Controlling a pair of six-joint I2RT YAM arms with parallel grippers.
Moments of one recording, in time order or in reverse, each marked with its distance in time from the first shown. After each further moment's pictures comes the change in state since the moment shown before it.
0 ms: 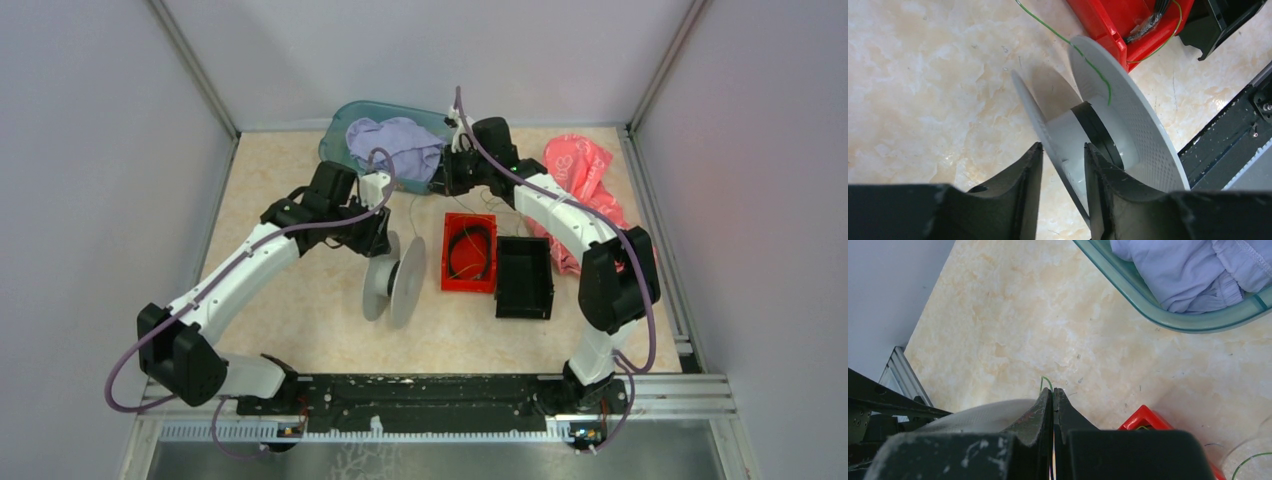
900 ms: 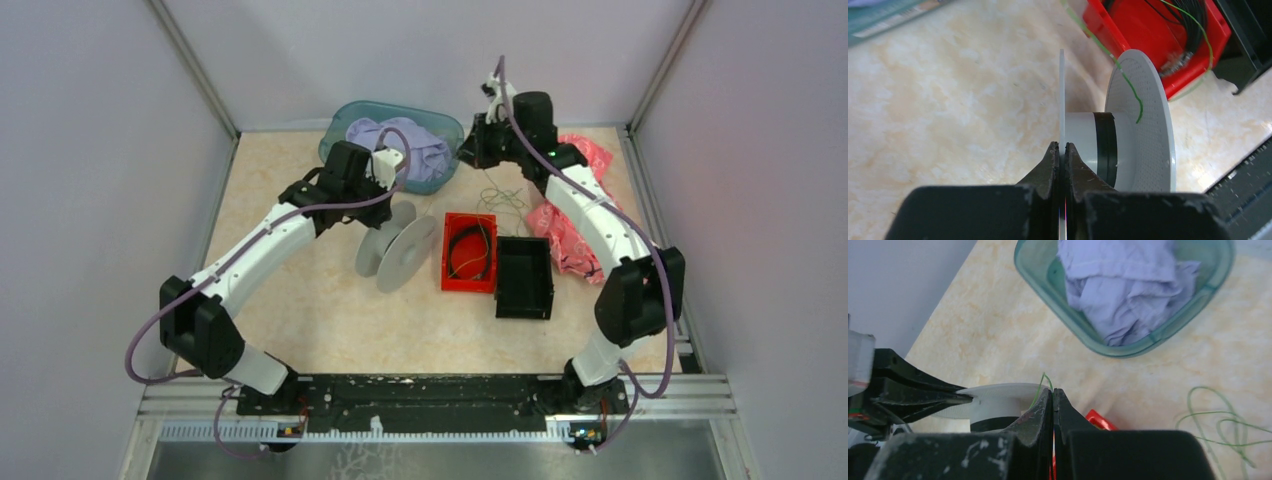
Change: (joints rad) left arm -0.009 0.132 0.133 0.089 -0.150 0.053; right arm -0.101 -0.090 0.064 -0.055 0.023 -0.063
